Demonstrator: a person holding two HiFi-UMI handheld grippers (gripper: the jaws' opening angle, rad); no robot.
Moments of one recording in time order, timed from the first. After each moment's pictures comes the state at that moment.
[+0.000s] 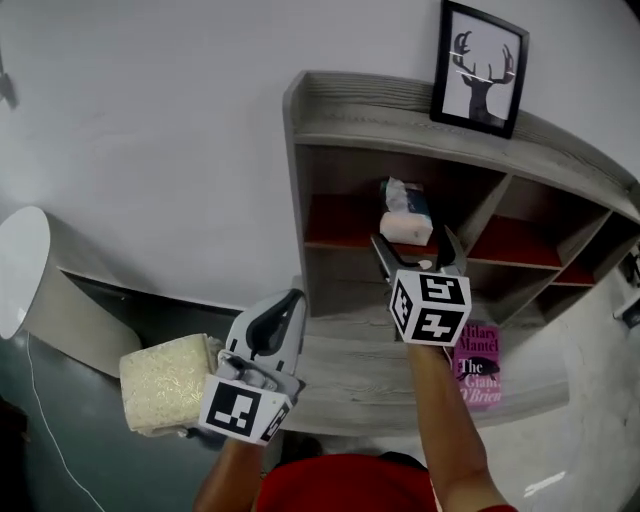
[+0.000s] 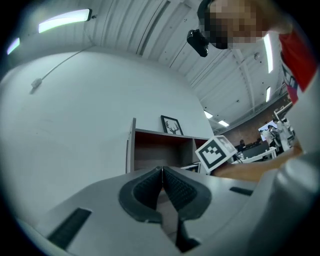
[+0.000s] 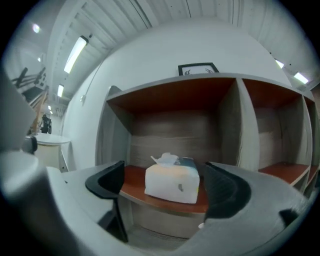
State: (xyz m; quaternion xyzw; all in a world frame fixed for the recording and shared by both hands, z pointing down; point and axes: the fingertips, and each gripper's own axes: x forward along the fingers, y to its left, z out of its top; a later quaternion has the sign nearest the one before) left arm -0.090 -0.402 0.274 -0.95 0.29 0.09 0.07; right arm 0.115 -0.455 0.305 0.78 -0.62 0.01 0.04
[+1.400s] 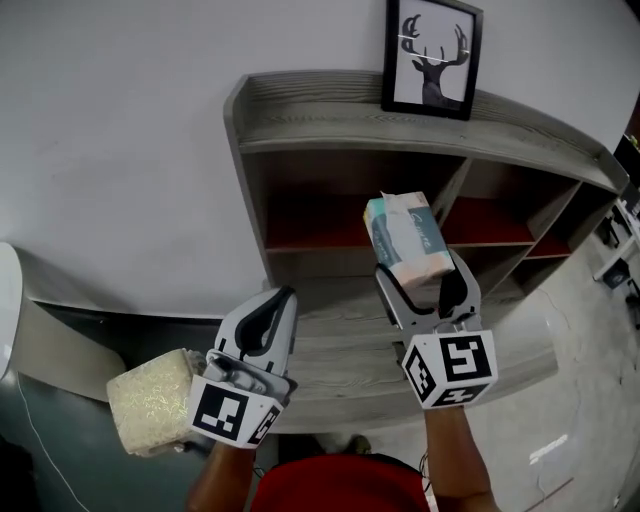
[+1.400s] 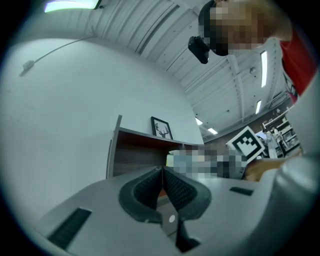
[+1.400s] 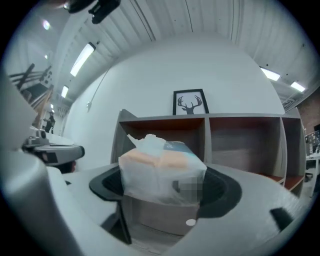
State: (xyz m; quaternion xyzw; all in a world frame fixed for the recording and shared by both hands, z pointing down) left arm -0.052 -0.394 0.258 -0.97 0.21 0.11 0.06; right arm 0.107 -0.354 0.266 0.78 -0.62 -0.05 0.02
